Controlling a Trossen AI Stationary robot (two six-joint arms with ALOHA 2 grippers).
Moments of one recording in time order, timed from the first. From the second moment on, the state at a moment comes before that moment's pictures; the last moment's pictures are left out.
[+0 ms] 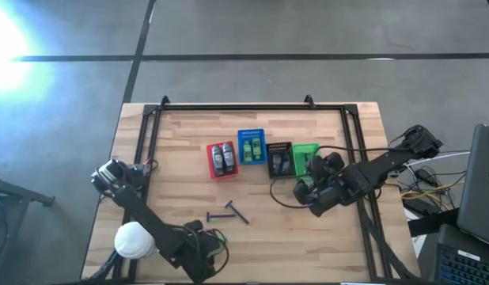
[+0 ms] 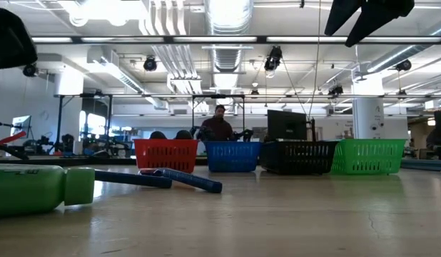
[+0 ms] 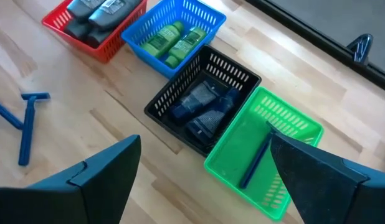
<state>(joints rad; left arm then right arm) -0.79 1.84 1.33 -0.71 -0.27 -1.16 0.48 1.41 1.30 -1.30 0.72 1.29</state>
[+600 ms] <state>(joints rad) -0.76 1.95 1.32 -0.73 -0.28 -1.07 0.48 1.42 1.30 -1.30 0.73 1.35</state>
